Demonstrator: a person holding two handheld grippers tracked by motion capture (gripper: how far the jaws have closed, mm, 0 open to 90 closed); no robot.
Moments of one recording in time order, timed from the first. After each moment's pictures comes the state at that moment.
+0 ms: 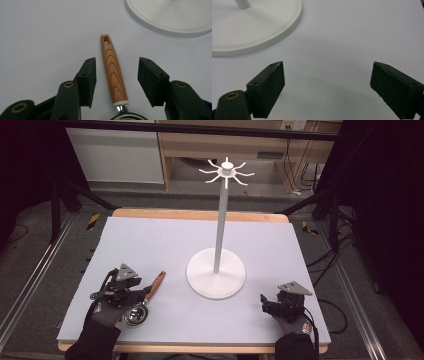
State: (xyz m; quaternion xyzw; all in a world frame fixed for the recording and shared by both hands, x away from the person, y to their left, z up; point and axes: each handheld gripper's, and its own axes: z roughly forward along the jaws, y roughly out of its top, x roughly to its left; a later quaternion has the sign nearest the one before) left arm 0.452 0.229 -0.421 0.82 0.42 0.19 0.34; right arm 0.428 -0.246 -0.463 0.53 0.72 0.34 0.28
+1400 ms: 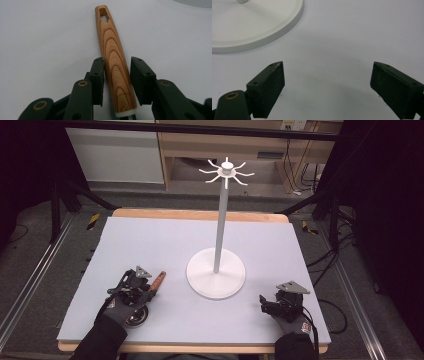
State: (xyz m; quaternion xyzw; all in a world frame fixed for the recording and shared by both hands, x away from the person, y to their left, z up) left arm 0.478 0.211 -0.456 0.85 0.43 0.15 0.26; right arm 0.431 -0.245 -0.466 0.54 0.73 0.32 0.27
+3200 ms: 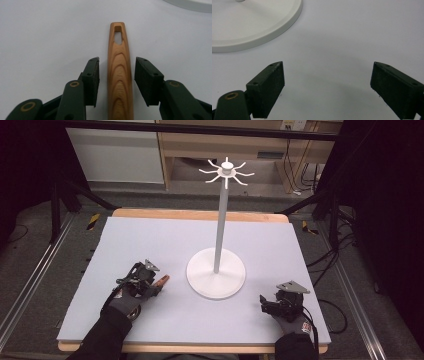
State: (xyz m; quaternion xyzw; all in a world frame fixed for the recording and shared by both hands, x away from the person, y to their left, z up) left arm 0.503 0.194 -0.454 0.87 0.41 0.15 0.23; right arm 0.432 -0.245 -0.466 0.54 0.73 0.32 0.27
